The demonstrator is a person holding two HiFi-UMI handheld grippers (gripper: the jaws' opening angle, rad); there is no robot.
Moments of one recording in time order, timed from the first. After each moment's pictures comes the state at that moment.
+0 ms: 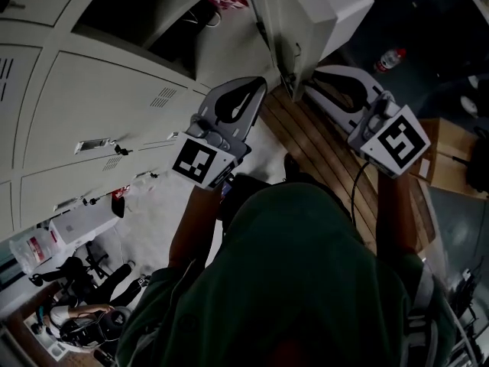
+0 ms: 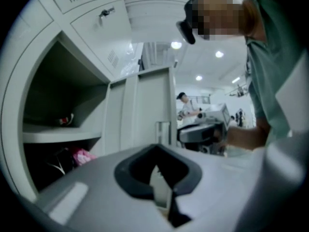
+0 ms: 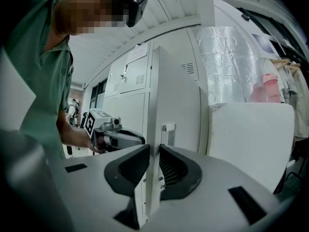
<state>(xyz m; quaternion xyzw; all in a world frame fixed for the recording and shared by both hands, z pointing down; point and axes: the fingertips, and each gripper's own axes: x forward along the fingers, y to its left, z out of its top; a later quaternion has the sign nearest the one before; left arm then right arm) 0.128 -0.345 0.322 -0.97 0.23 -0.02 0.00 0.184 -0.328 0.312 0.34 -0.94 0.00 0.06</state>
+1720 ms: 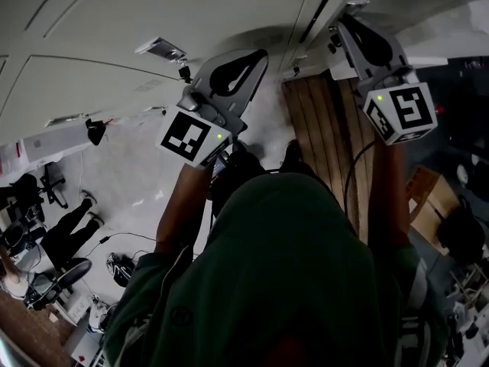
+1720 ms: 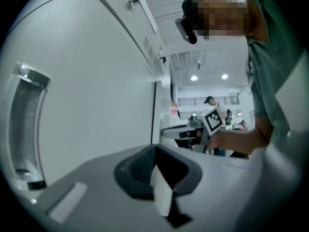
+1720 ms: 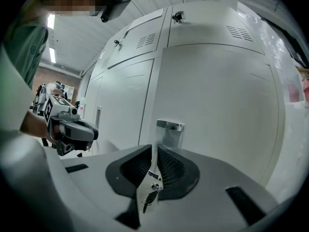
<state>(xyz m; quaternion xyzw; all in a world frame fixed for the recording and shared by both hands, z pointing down) -0.134 -0.368 0.323 -0.92 0.39 0.01 -0.01 -0.032 -0.446 0.313 0.36 -0.93 -0.05 0.10</state>
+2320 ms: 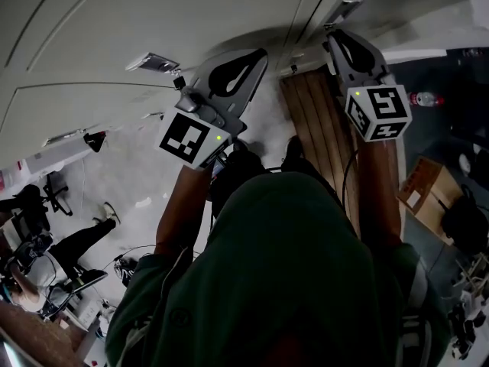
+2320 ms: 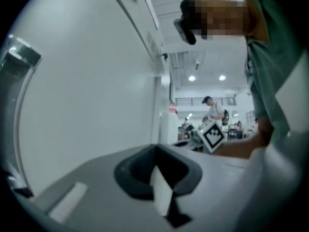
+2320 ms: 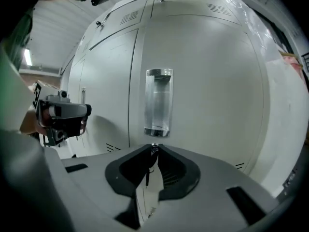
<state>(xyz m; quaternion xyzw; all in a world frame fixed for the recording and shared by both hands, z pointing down) -0.132 -0.385 0.331 -0.93 0.37 0.01 -0.02 -0.019 -0.459 0.394 0.43 -0.89 0.04 0.15</state>
